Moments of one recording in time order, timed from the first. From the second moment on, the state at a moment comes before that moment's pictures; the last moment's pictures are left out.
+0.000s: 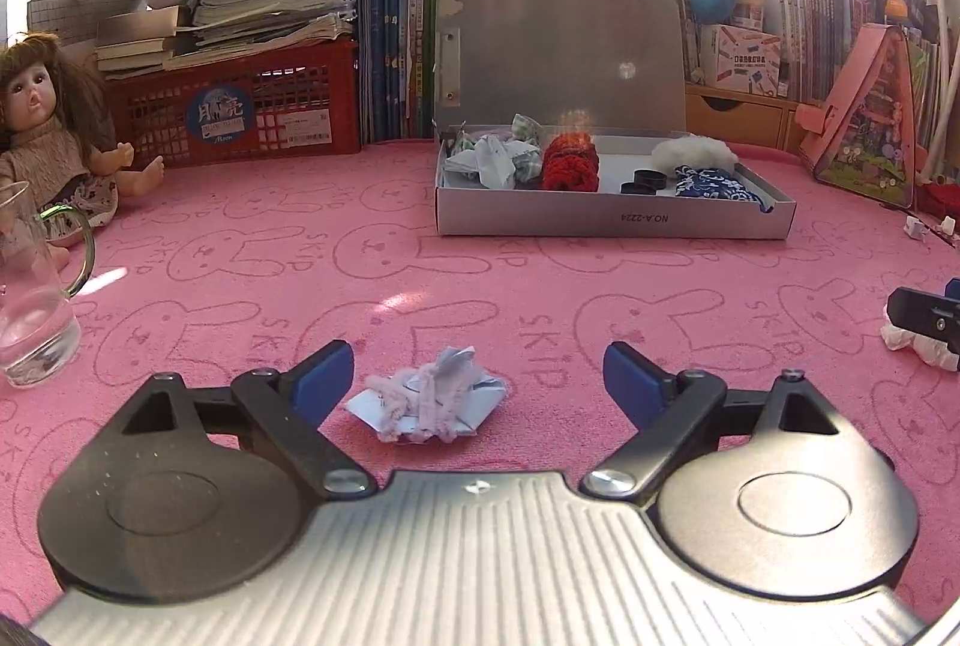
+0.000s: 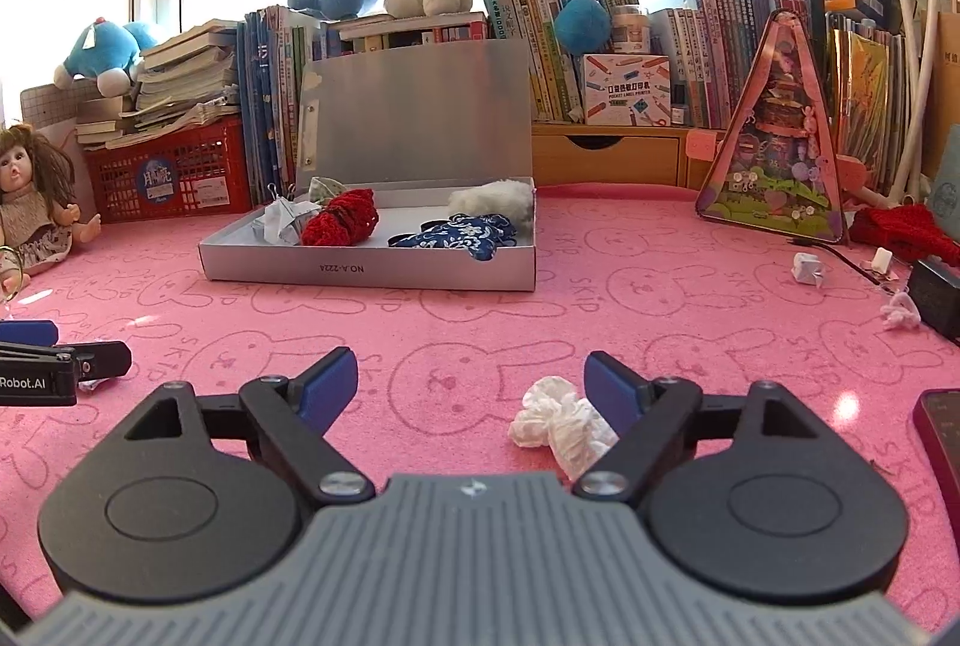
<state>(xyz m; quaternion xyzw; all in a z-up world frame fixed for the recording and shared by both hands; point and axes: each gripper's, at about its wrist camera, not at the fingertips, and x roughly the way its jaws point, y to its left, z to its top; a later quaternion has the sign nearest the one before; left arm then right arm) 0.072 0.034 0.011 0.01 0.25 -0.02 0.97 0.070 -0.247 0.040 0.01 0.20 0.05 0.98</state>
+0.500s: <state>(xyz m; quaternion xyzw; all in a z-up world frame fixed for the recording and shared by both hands) 0.083 0.034 0.003 -0.01 0.28 0.02 0.96 0.075 -0.245 0.031 0.01 0.22 -0.04 0.97</state>
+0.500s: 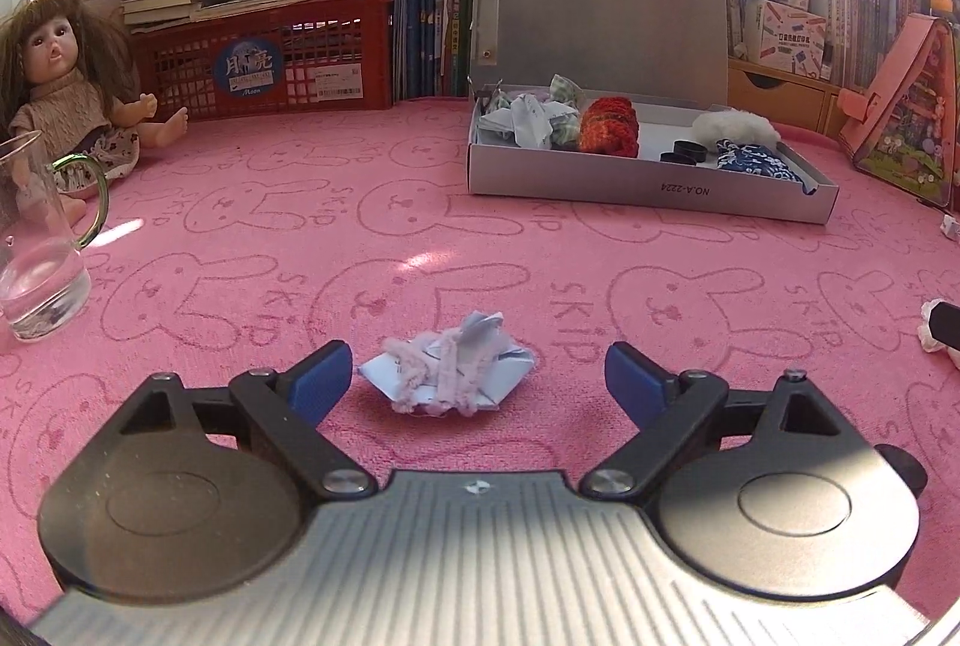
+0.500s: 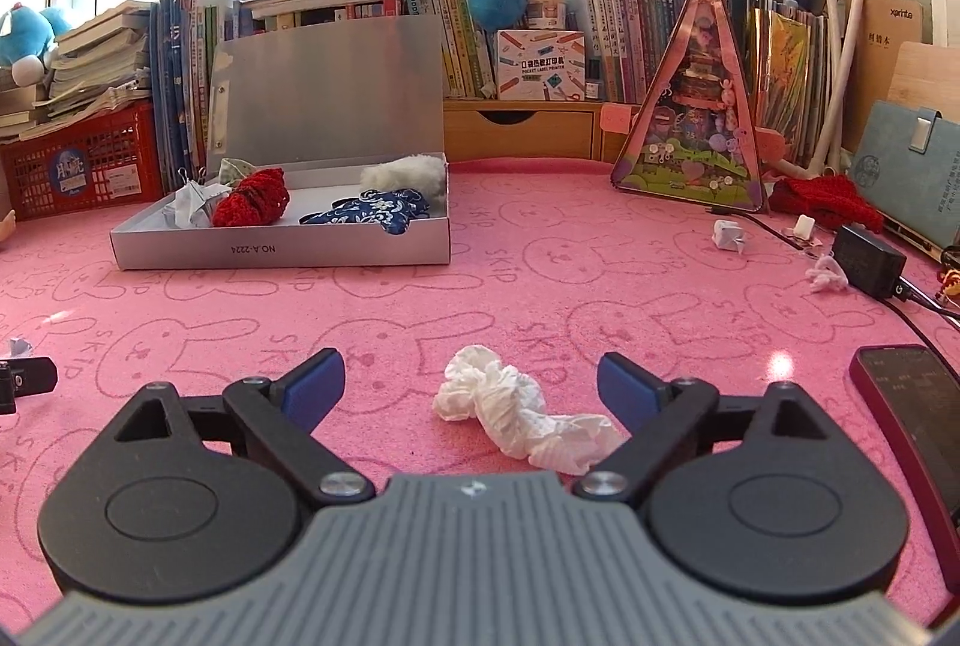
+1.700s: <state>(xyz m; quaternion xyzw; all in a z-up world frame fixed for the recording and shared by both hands) 0.089 0.033 -0.001 0.00 0.30 0.02 0.95 0.123 -0.263 0.028 0.08 0.32 -0.08 0.94</state>
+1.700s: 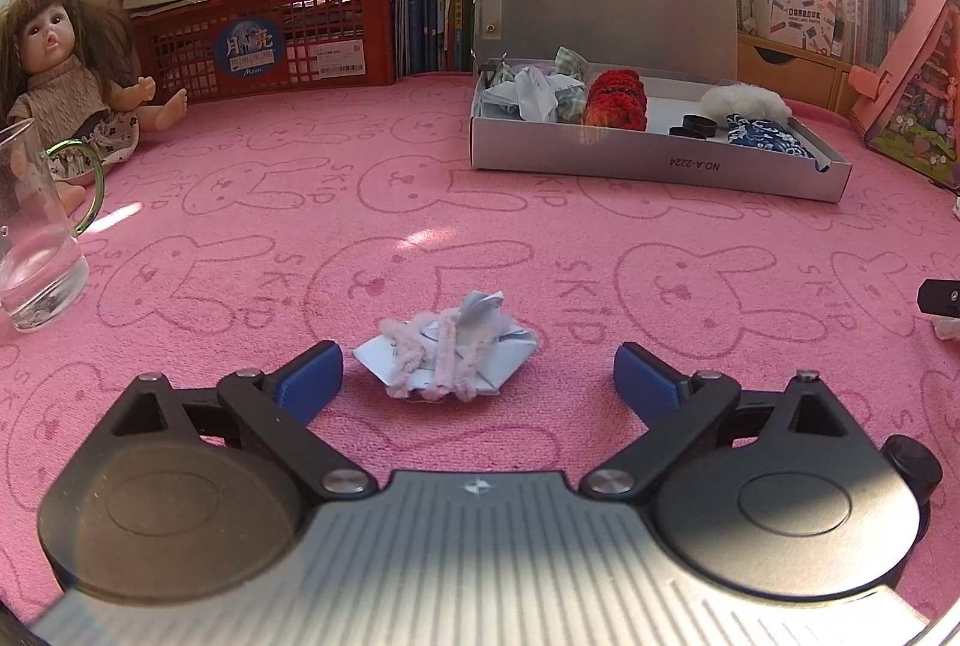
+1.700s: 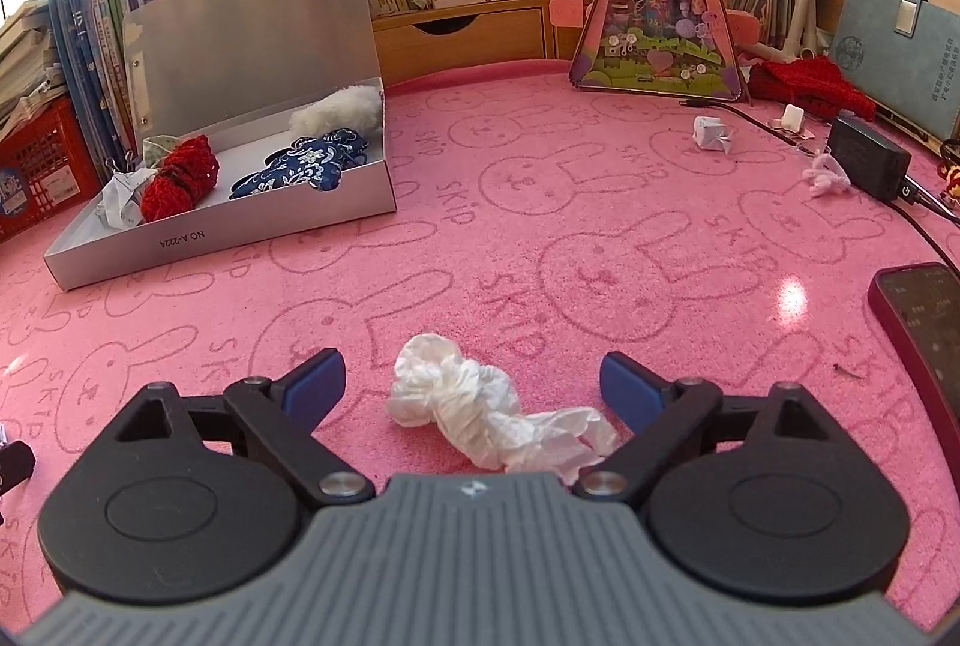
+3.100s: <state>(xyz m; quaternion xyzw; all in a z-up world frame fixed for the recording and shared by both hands) 0.087 0.033 -0.002 0.00 0.30 0.02 0.95 0.097 -0.242 0.027 0.02 0.28 -0.06 0.96</state>
